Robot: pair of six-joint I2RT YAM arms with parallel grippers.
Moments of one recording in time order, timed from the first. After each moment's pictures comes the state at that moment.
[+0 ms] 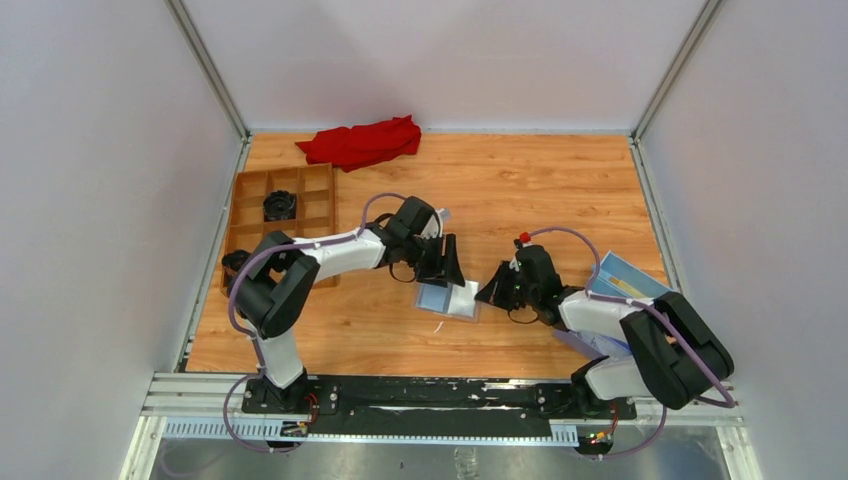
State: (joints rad) left arm -0.72 1.81 1.07 -0.14 0.52 -0.68; right arm 0.51 1.34 0.36 0.25 -0.23 0.79
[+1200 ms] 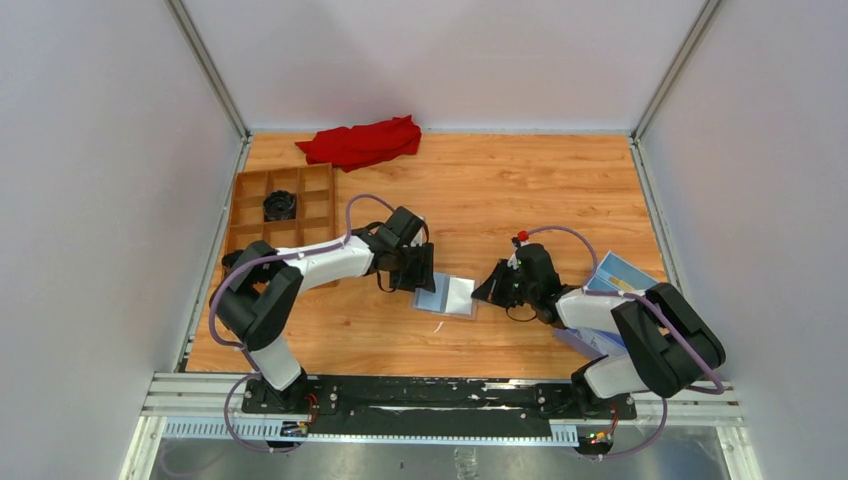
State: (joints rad) left arm -0.69 1.69 0.98 -0.35 0.17 -0.62; right arm 0.50 1.41 0.36 0.34 -0.29 0.80
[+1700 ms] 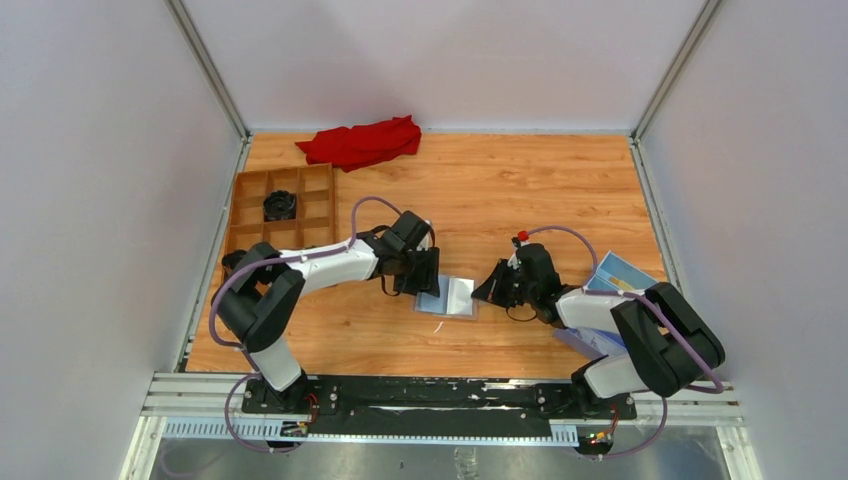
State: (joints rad) left arm -0.74 1.69 0.97 -0.33 0.17 -0.63; right arm 0.50 1.42 0.36 0.35 -0.29 0.80
